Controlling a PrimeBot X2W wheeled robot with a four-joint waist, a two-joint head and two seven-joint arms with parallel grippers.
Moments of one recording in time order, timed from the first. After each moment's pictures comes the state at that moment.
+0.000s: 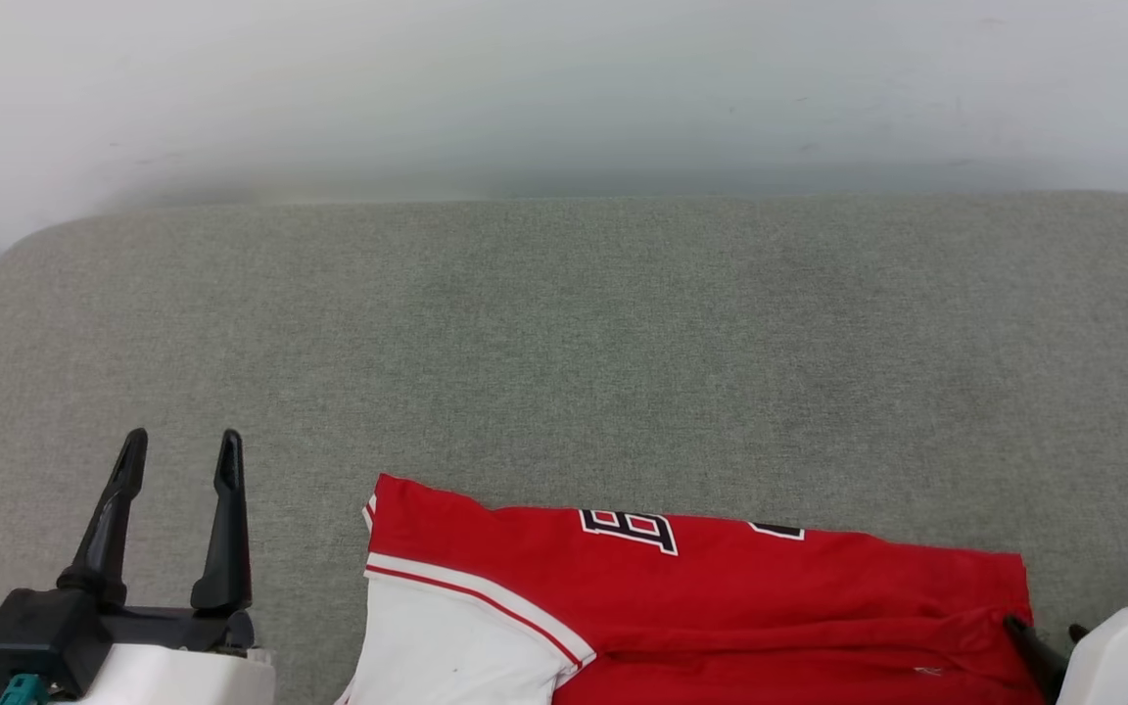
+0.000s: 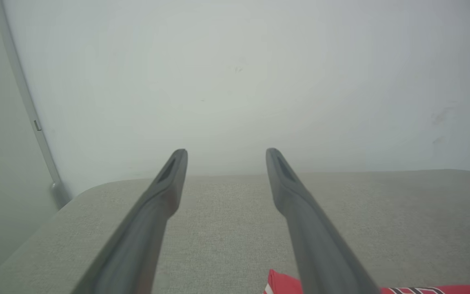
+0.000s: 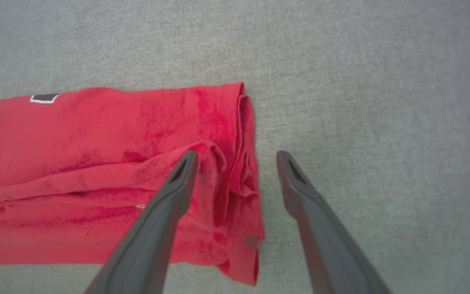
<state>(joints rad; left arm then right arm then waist) 0.10 0.33 -0.06 -0.21 -0.34 0.06 -0.26 0.06 -0.19 -0.21 0.05 0.38 0.13 0.65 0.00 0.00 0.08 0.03</state>
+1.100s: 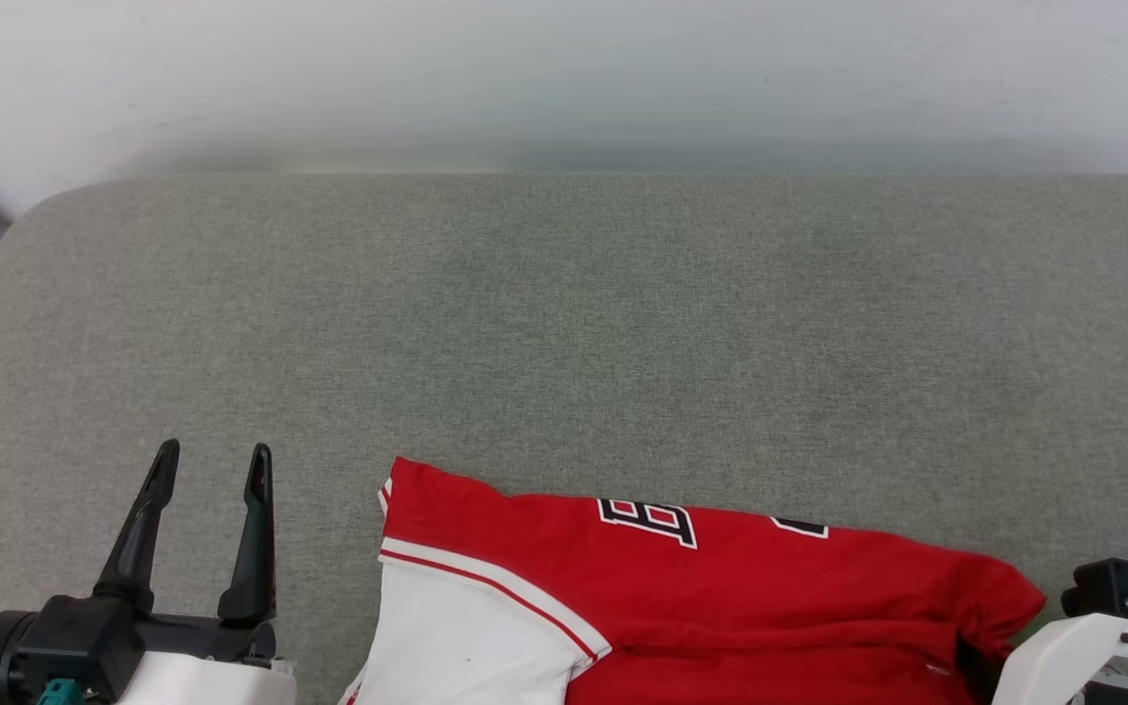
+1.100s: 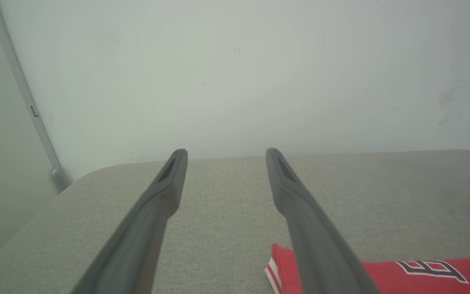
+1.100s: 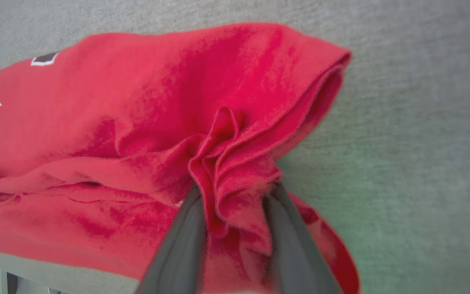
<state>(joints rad) 0.09 0.16 0.07 -0.16 -0.17 -0.13 -0.26 0.03 -0.17 -0.08 0.25 0.49 0.12 0.60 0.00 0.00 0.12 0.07</state>
